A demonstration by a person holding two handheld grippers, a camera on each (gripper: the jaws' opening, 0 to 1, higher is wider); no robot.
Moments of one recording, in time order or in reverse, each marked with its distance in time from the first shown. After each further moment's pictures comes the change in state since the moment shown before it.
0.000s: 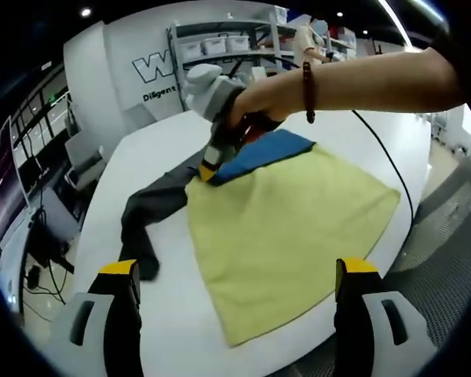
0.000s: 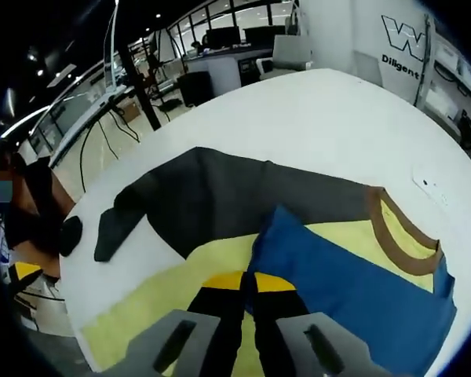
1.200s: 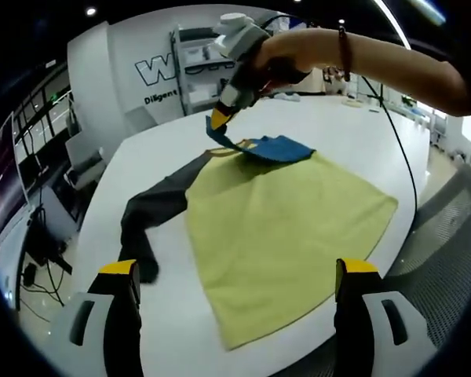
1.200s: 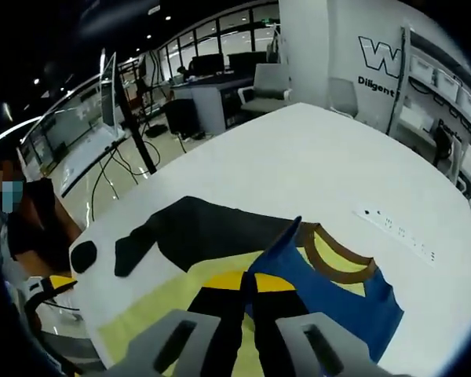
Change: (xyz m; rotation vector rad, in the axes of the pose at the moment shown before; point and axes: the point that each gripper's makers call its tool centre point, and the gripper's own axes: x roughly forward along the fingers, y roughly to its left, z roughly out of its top) left arm -0.003 -0.002 0.006 -0.020 -0.040 -0.015; right arm -0.089 -0.021 0.032 -0.042 -0.084 -0.117
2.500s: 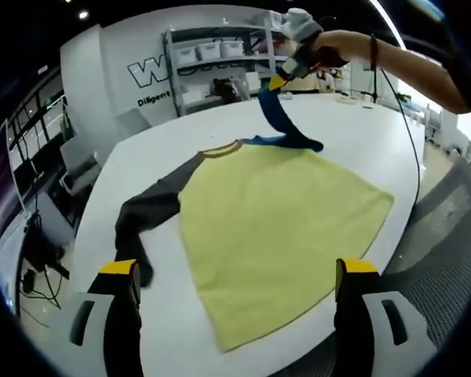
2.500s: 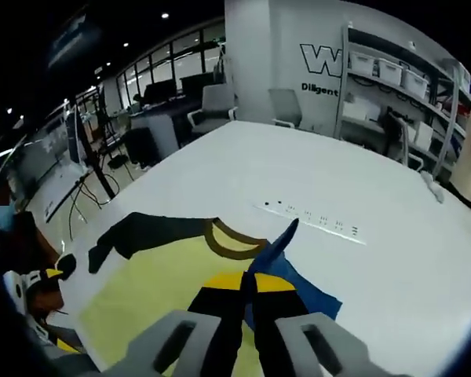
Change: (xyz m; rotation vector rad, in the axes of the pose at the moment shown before) left arm 0.001 -0.008 0.002 0.021 0.000 -0.026; right arm -0.117 -0.128 -0.026 0.163 -0.133 -0.176
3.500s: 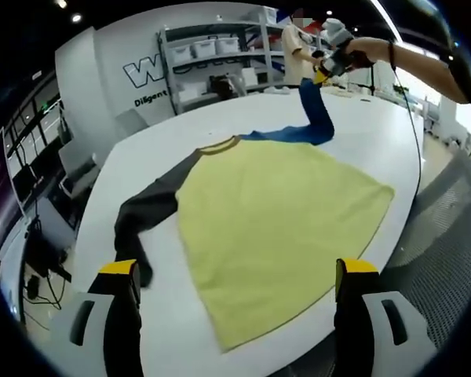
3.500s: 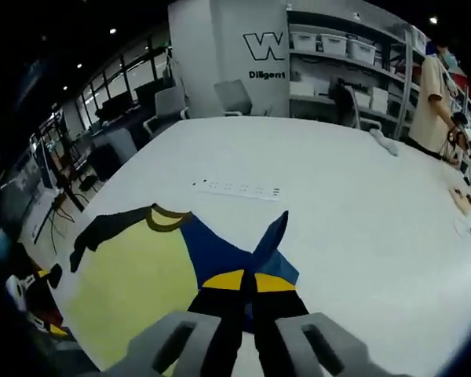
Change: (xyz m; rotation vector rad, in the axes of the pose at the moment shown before) left arm 0.003 -0.001 -0.004 0.035 0.024 0.002; right arm -0.068 -0.134 -0.059 0.193 0.038 -0.151
